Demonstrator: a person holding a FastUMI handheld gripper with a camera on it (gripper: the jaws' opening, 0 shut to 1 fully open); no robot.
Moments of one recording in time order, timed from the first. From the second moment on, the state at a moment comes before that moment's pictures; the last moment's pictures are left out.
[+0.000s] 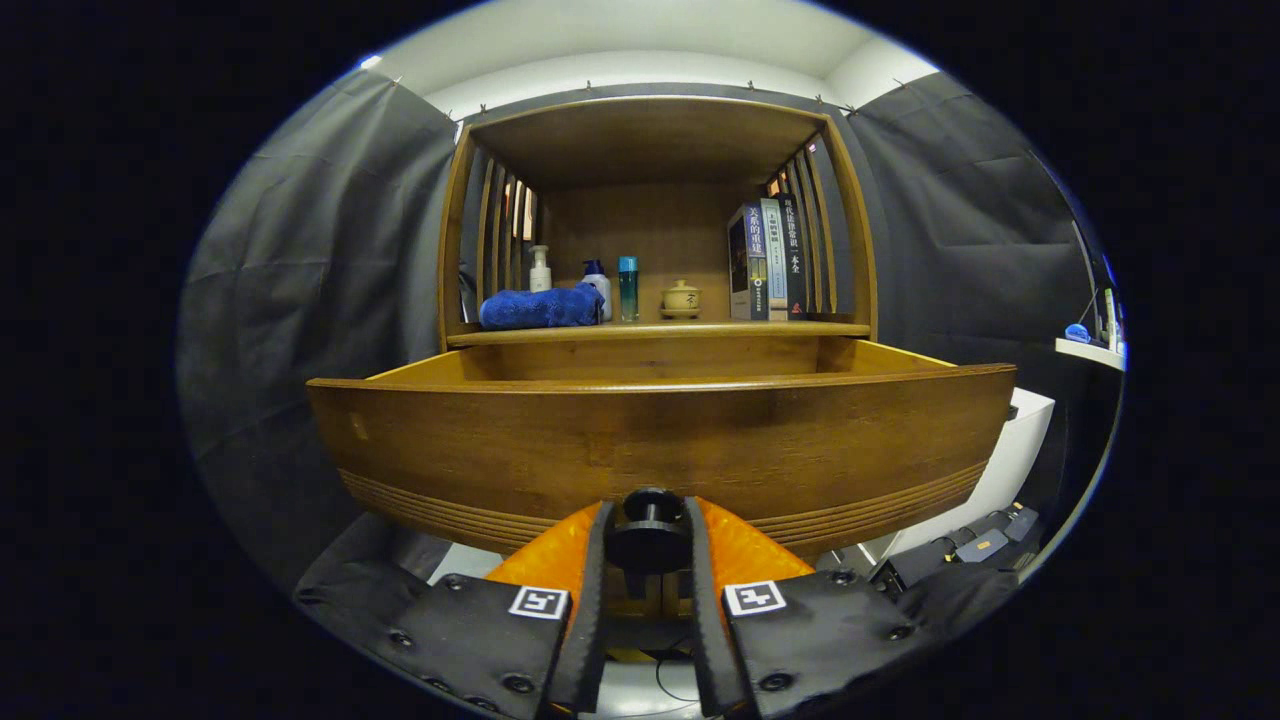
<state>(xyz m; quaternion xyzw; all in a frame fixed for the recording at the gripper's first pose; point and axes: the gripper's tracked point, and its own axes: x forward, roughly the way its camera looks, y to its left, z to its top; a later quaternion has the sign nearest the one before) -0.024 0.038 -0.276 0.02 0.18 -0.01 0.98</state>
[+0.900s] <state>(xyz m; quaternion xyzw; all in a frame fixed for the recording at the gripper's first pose) 0.094 0.017 -0.096 -0.04 0.17 0.02 0.98</state>
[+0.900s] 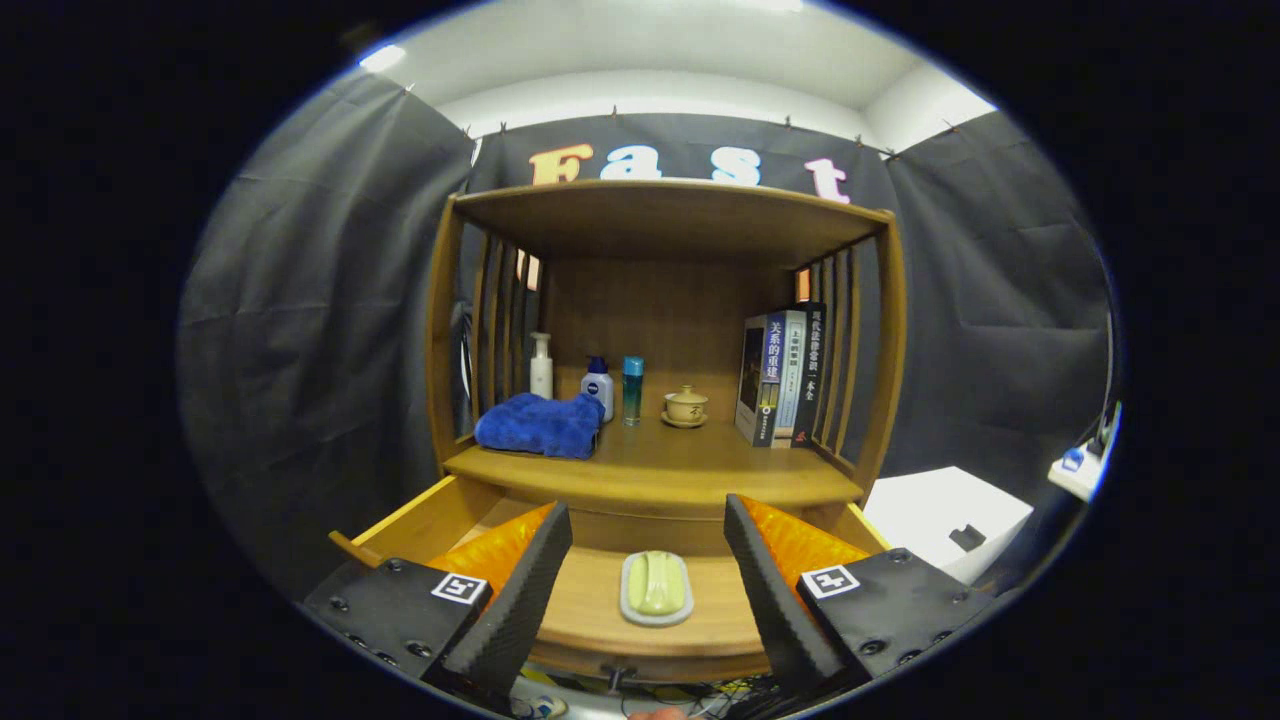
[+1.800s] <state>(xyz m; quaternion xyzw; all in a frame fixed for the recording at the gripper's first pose) 0.131 0.005 -0.304 0.02 0.55 -0.01 0.83</state>
